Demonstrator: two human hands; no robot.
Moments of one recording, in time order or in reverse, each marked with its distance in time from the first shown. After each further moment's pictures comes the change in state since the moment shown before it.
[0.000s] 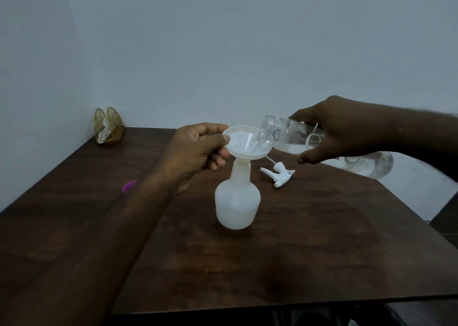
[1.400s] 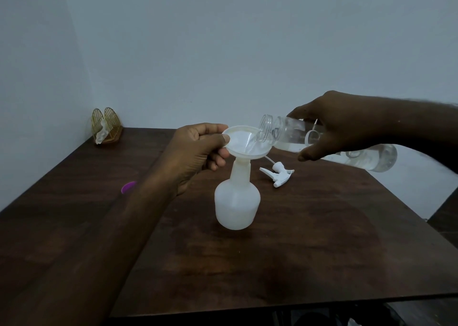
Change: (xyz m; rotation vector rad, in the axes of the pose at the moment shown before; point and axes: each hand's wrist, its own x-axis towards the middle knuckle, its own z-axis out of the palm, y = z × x) left_hand 0.000 0.000 0.000 -0.007 -0.002 -0.005; right_hand 0.005 -0.004 -0.008 -0.033 -0.072 0.008
